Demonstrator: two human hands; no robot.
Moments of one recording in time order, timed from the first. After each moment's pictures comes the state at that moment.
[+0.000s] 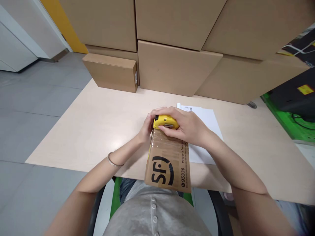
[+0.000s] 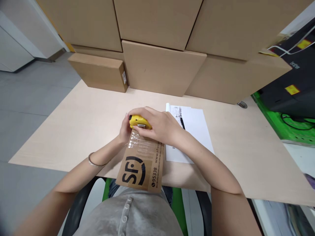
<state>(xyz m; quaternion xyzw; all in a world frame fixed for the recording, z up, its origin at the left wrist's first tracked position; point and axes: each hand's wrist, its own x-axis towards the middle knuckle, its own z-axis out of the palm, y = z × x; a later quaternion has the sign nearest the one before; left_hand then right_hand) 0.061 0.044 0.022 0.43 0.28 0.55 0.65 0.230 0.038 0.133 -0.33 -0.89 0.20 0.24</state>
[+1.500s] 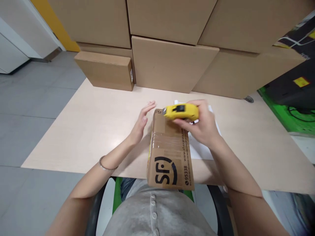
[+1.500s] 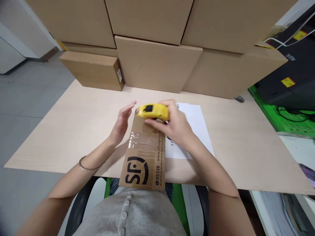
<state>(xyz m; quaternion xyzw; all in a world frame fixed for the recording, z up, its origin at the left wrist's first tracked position) 0.031 0.039 0.021 0.61 0.32 0.57 0.45 0.267 0.031 0.106 -0.49 -0.76 0.21 0.39</state>
